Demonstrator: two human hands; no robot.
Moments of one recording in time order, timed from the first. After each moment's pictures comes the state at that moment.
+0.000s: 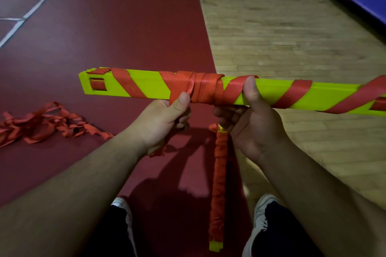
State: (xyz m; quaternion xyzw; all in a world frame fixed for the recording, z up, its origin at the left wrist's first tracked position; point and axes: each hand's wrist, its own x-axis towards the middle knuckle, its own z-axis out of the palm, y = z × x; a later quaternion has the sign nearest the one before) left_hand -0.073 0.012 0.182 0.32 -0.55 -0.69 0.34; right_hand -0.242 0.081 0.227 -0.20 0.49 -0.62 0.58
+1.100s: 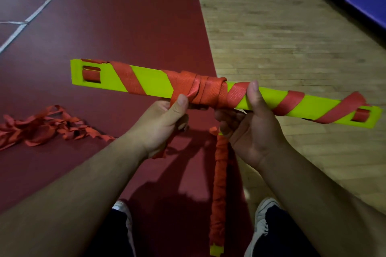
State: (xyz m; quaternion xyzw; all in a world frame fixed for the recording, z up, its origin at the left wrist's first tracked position) left_hand -0.069 0.009 0.183 0.35 -0.58 -0.65 0.35; right_hand -0.241 0.081 0.228 -0.16 0.46 -0.62 0.61
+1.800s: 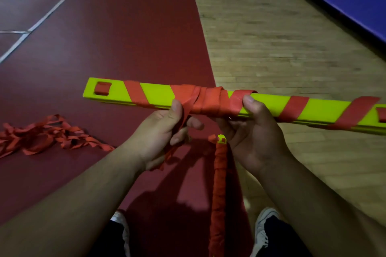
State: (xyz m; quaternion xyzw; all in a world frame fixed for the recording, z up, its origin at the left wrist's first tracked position) left_hand -0.074 0.021 0.200 0.33 -0.50 -0.73 0.34; right_hand -0.245 0.079 0.231 -0.14 0.38 -0.68 0.61
